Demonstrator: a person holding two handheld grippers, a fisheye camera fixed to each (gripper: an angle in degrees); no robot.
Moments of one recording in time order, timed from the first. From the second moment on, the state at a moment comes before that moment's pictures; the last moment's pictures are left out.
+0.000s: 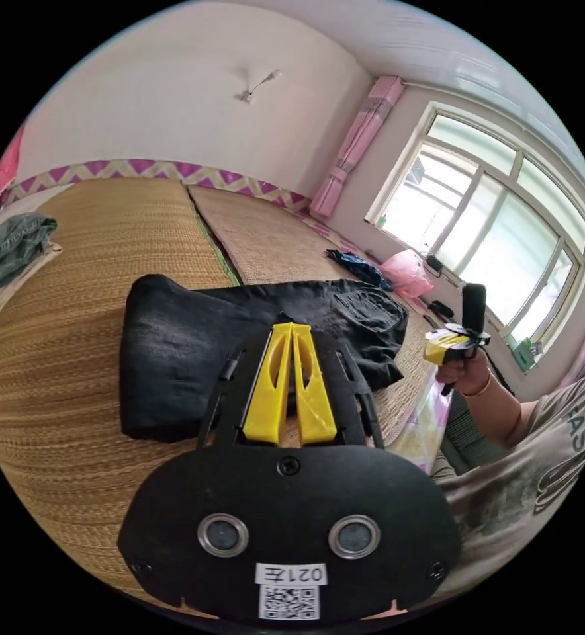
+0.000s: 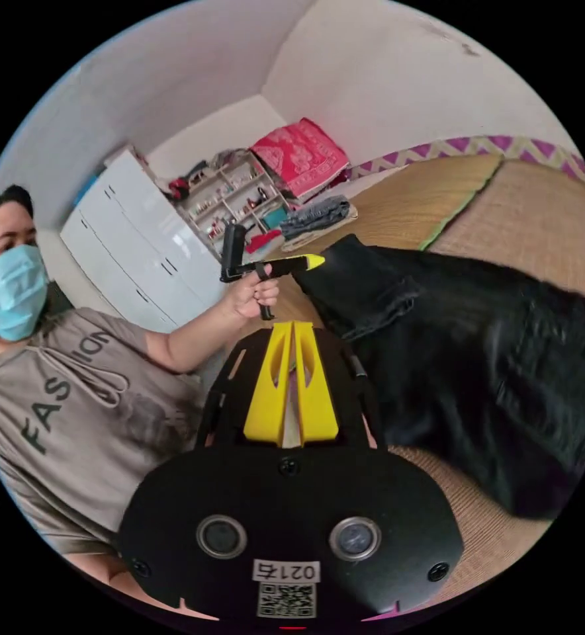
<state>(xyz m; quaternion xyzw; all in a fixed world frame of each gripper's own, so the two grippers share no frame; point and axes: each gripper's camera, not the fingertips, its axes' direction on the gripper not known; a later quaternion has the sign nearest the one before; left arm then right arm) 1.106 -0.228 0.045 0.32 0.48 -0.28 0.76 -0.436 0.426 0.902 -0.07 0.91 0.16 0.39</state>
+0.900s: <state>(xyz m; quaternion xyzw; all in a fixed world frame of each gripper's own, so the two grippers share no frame) 1.079 -0.094 0.076 0.30 0.51 -0.34 0.73 -0.246 0.349 0.858 -0.40 0.87 0.25 0.16</state>
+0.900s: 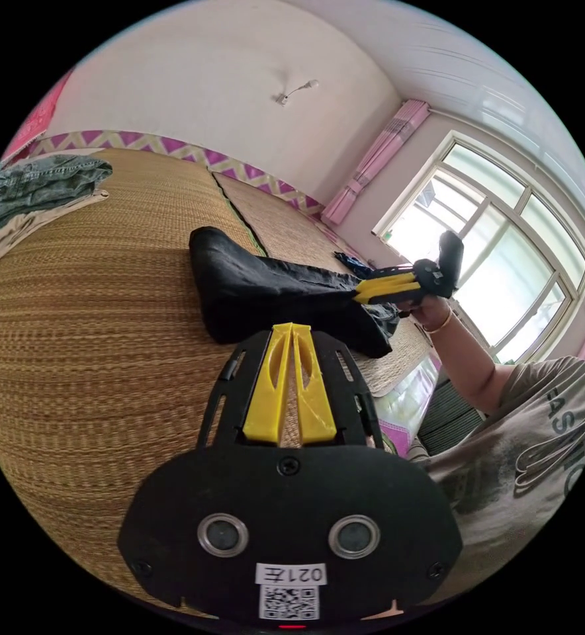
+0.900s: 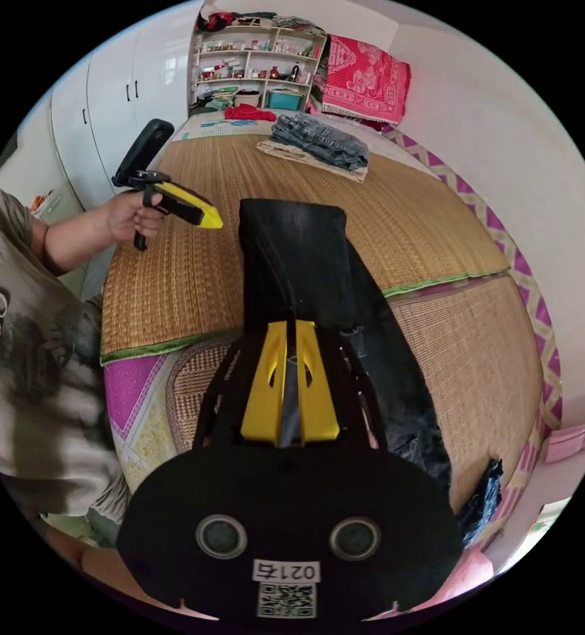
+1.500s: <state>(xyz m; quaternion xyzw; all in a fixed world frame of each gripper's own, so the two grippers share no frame) 1.084 -0.095 0.061 0.30 0.52 -0.34 0.72 -0.246 0.390 0.874 -0.54 0.81 0.19 0.07</state>
